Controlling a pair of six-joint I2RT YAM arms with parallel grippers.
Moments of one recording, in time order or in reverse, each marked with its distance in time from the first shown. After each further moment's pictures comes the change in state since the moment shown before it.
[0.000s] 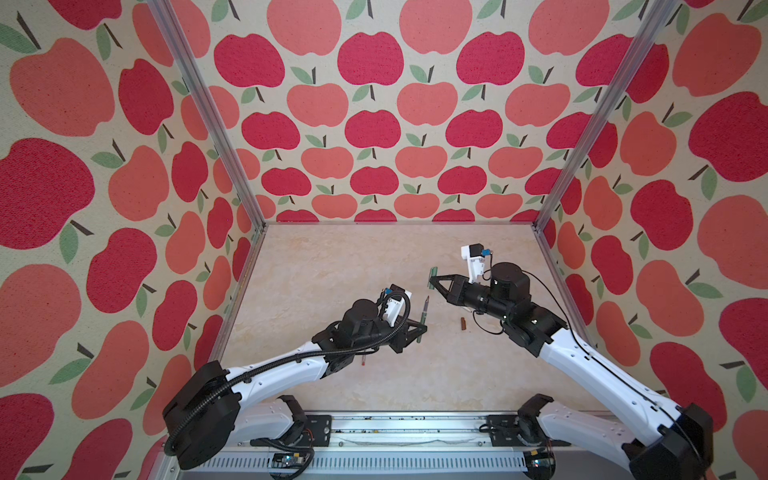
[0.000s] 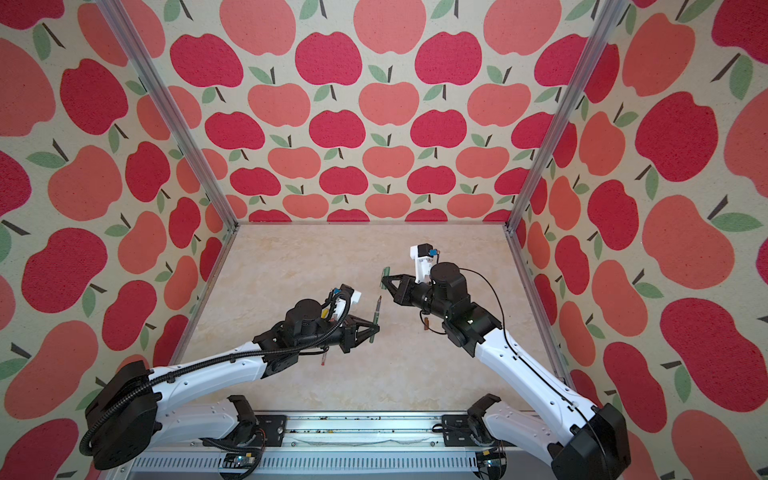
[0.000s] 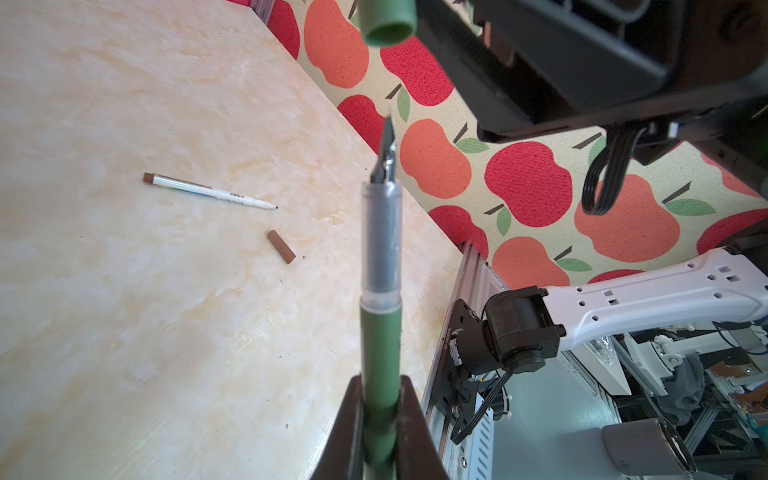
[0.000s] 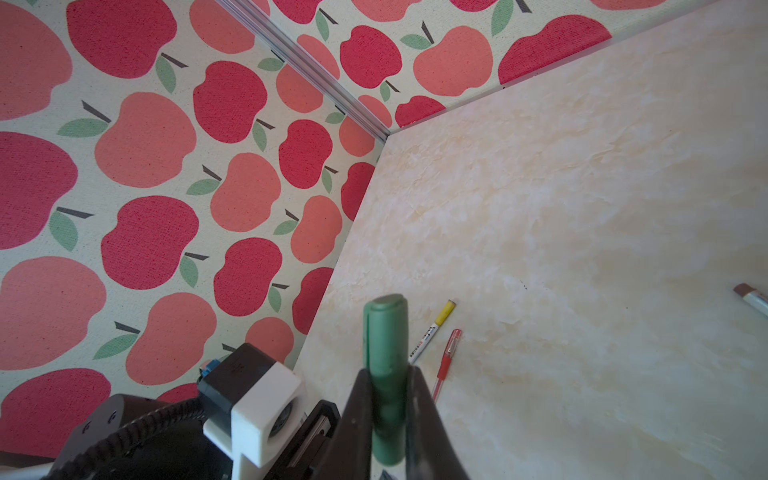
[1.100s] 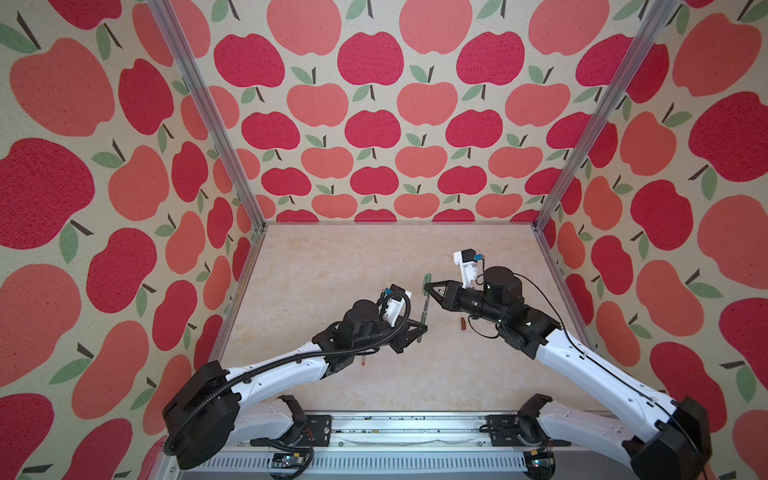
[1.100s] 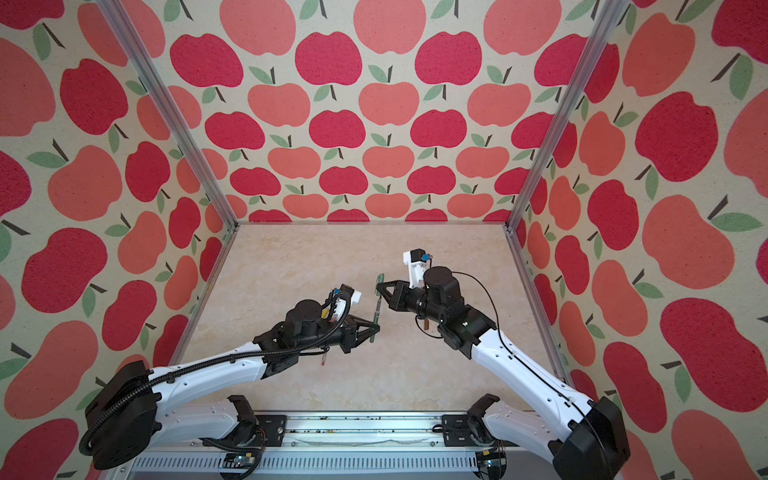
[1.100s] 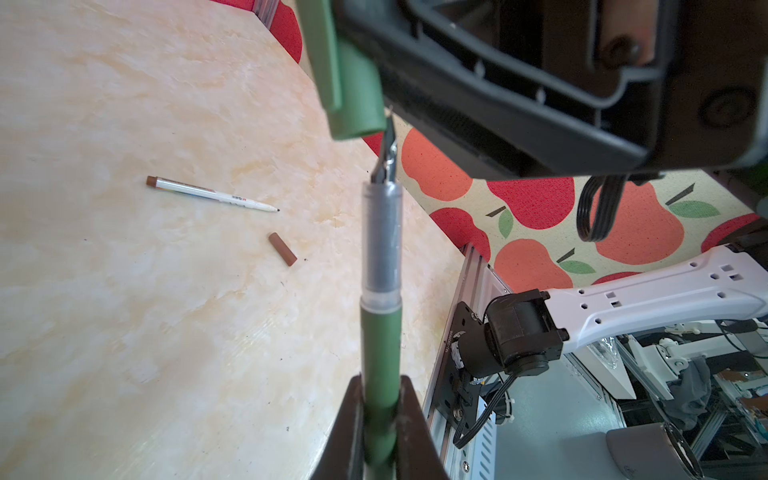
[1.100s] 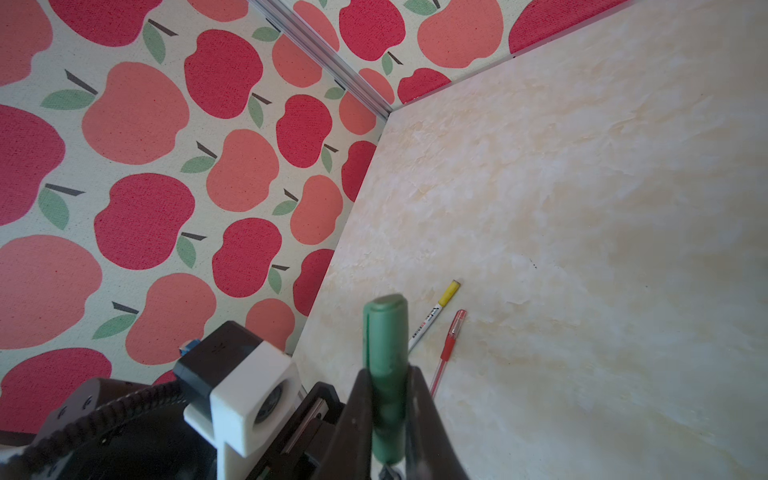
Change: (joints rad) left arm -0.005 -0.003 0.000 0.000 -0.023 0.000; right arm 0.048 0.010 -0.023 0.004 0.009 0.006
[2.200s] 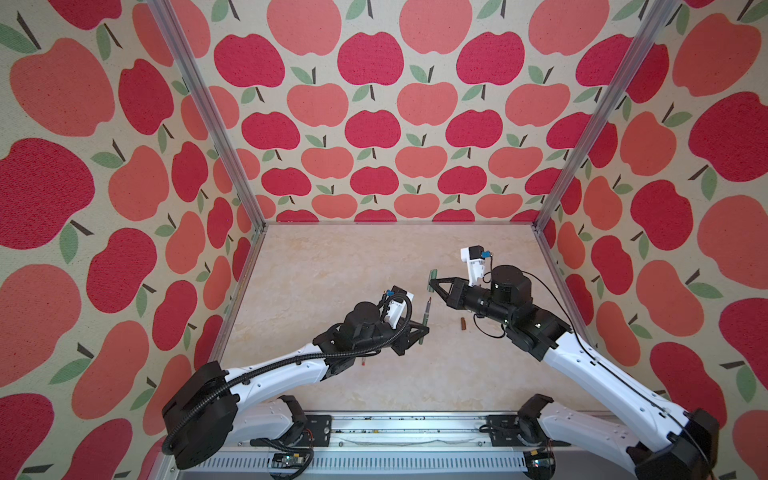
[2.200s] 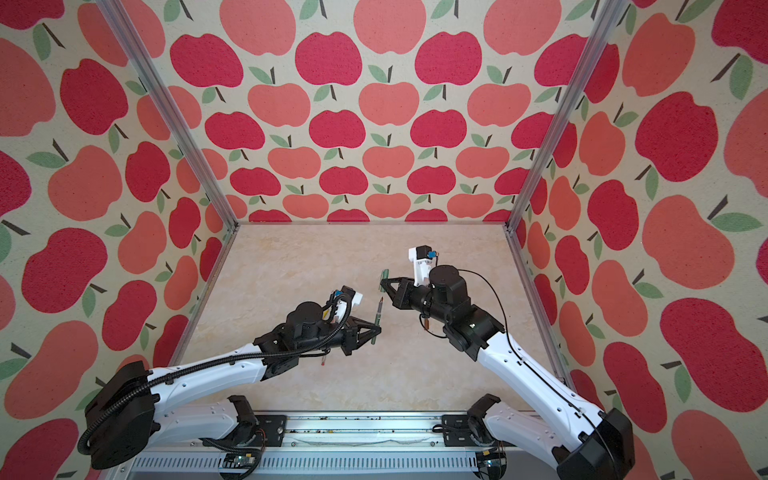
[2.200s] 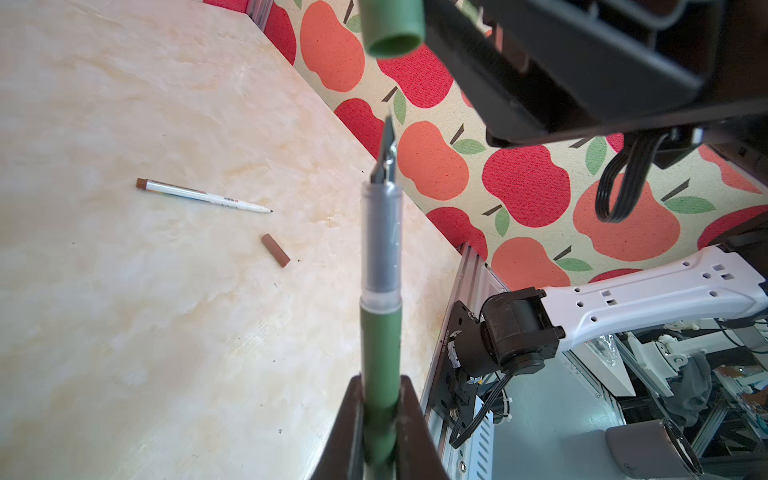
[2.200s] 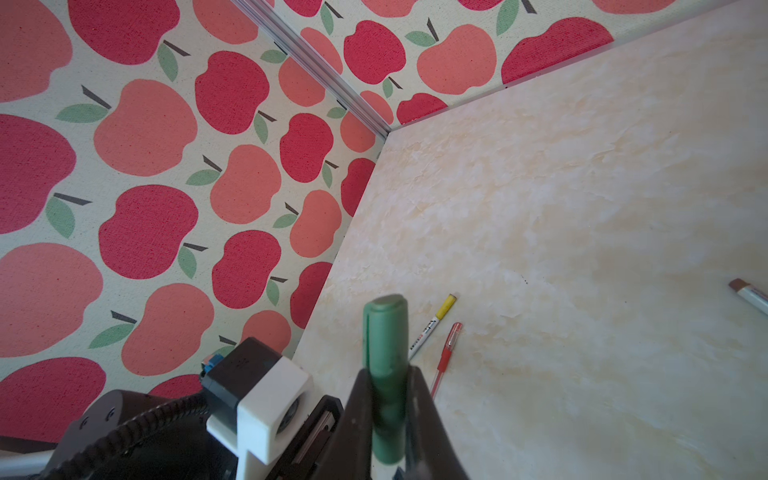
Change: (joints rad) left arm -0.027 -0.005 0.000 0.003 -0.016 0.000; right arm -0.010 -0.044 0.037 -0.056 0.034 -0.023
